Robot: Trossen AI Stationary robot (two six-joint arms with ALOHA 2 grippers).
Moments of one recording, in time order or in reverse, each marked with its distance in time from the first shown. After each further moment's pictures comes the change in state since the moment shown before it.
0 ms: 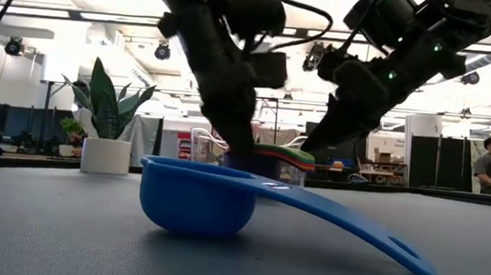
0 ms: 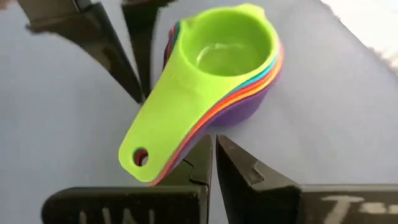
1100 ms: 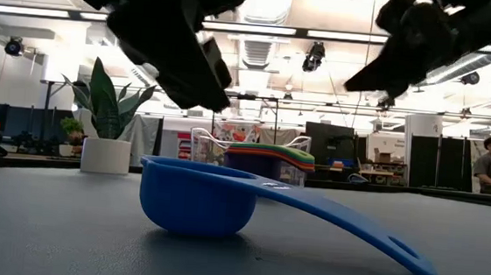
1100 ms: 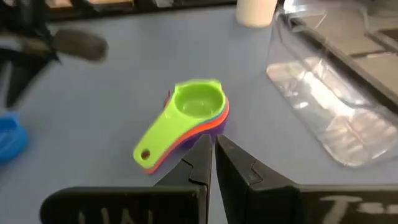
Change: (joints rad) left arm -0.295 -0.195 -0.285 0.384 0.150 -0.186; right arm 0.018 -0.510 -0.174 -0.101 0.058 -0.145
